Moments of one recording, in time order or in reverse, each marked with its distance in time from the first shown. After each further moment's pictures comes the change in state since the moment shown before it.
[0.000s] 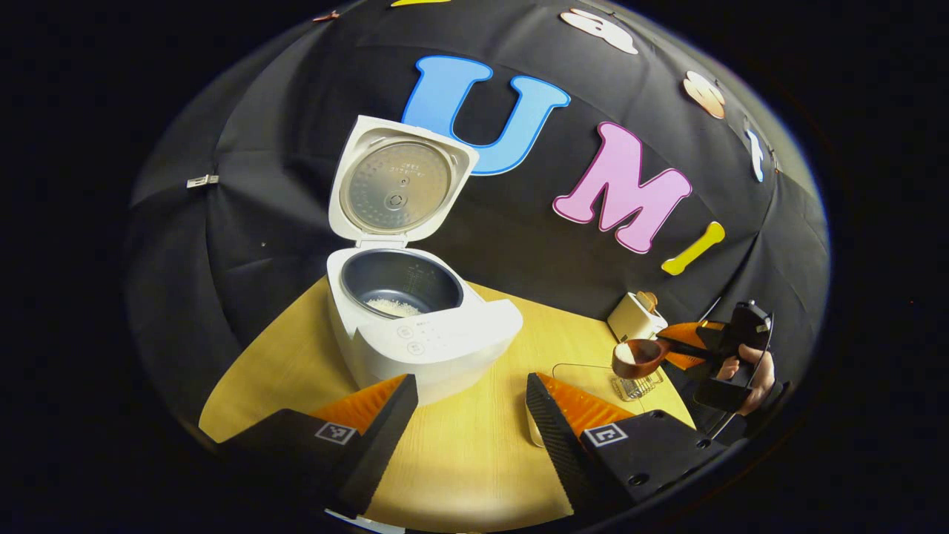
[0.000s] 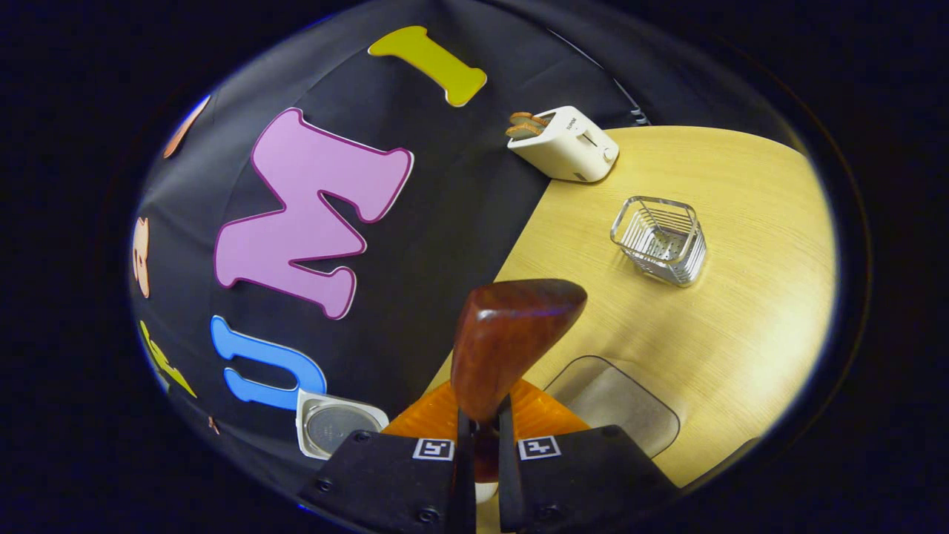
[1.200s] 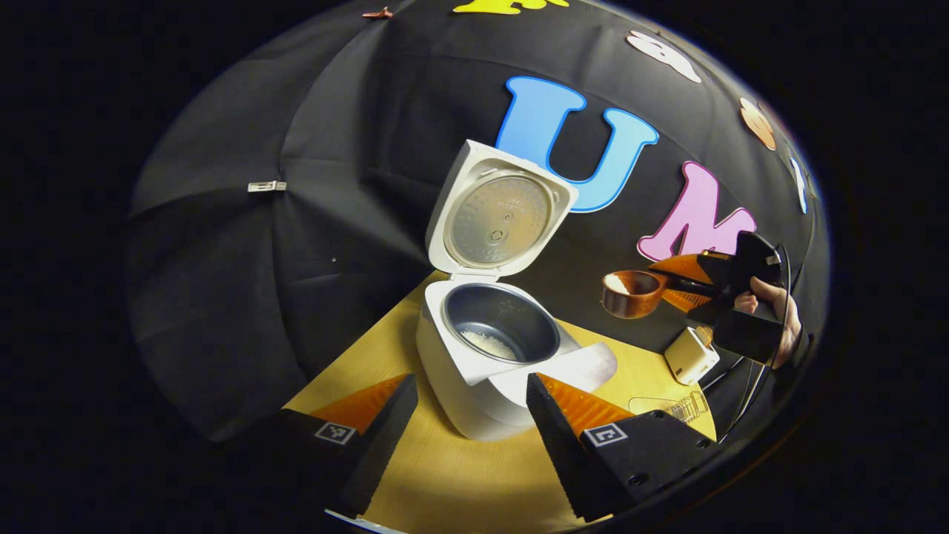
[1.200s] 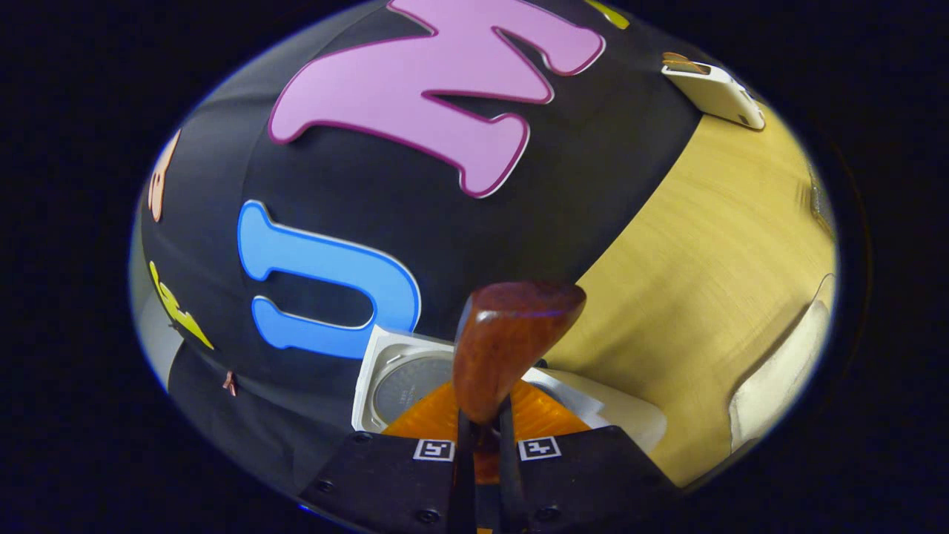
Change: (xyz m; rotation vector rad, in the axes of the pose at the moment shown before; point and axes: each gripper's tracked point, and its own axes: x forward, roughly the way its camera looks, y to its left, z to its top) left arm -0.006 0.122 0.039 -0.079 -0.064 0.221; right arm 0.108 0.212 -0.179 -0.153 0.298 0.233
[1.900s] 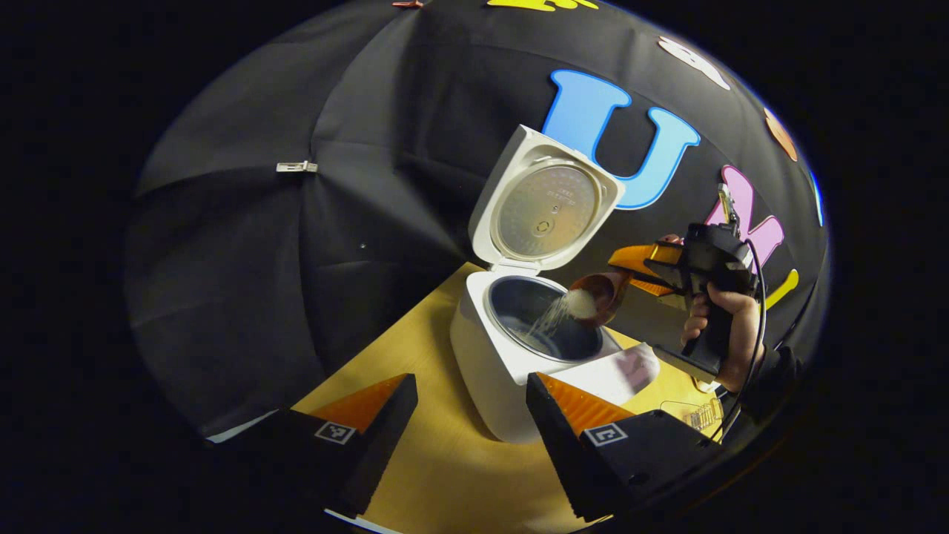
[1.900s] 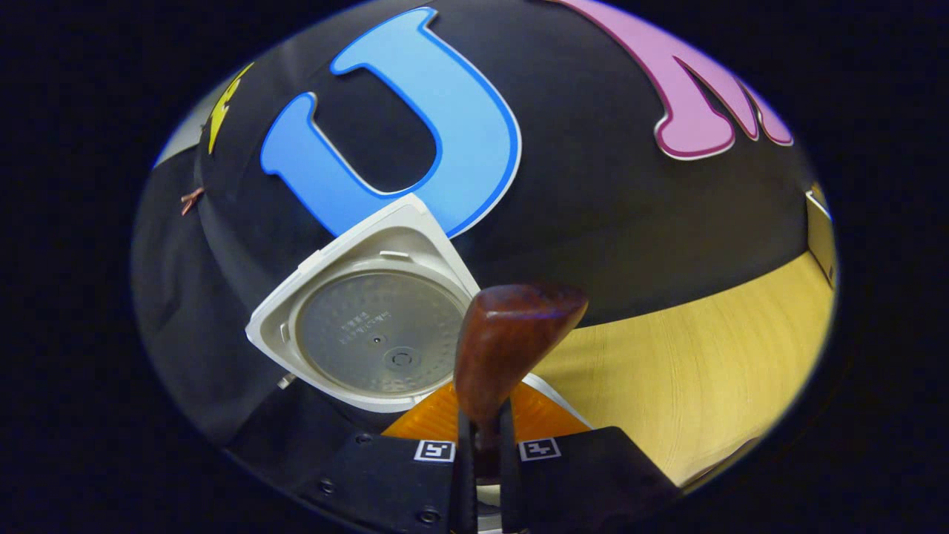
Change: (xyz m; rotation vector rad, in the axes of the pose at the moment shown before) left arm 0.019 0.050 -0.008 -0.062 0.000 0.090; right arm 0.093 0.013 -0.068 -0.663 -0.011 0.020
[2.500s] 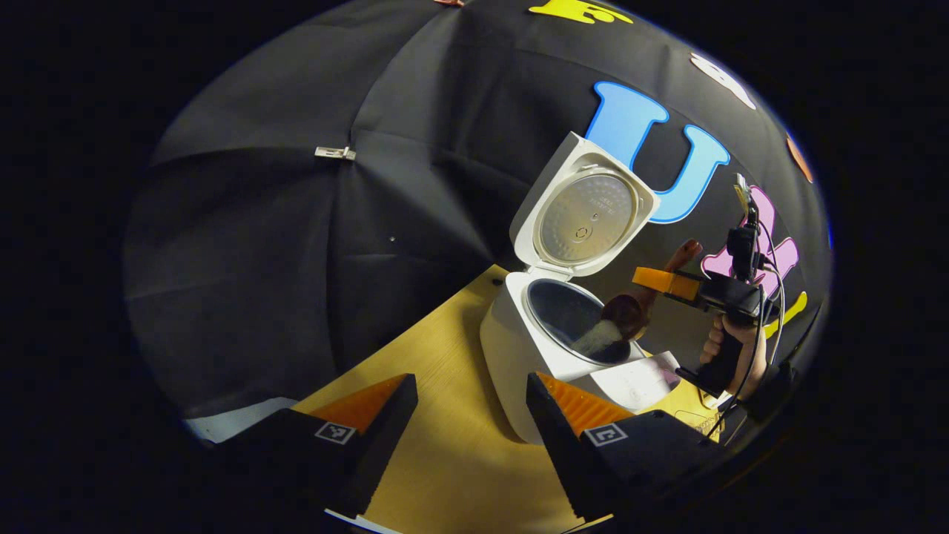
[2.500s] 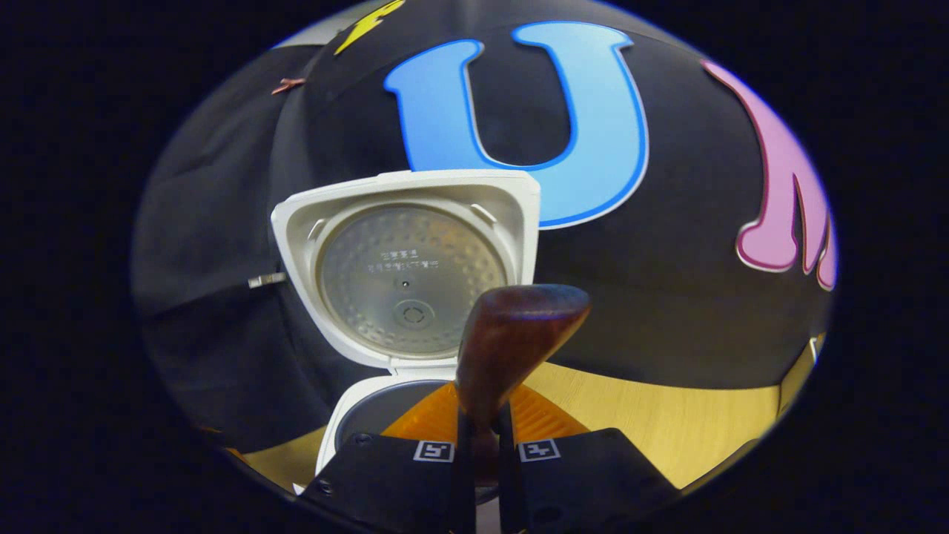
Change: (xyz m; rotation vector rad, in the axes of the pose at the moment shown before) left arm 0.001 0.032 -0.021 -0.076 -0.012 0.045; right arm -0.001 0.021 -0.020 -0.534 -0.010 0.061
